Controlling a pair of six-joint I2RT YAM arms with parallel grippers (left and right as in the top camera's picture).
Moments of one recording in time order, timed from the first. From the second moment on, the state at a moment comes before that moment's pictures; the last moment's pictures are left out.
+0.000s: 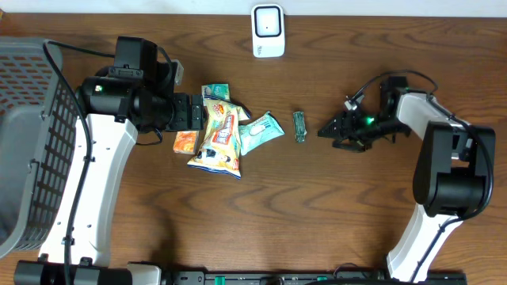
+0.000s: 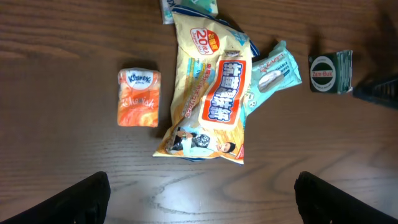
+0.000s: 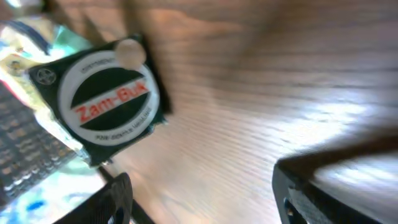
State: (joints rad) left arm -0.11 1.51 1.51 -1.20 0.24 -0.14; right arm -0.07 2.09 1.31 -0.87 -0.81 0.05
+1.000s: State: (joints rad) left arm -0.11 1.51 1.51 -1.20 0.24 -0.14; right arm 0.40 1.97 1.48 -0.82 -0.08 0.25
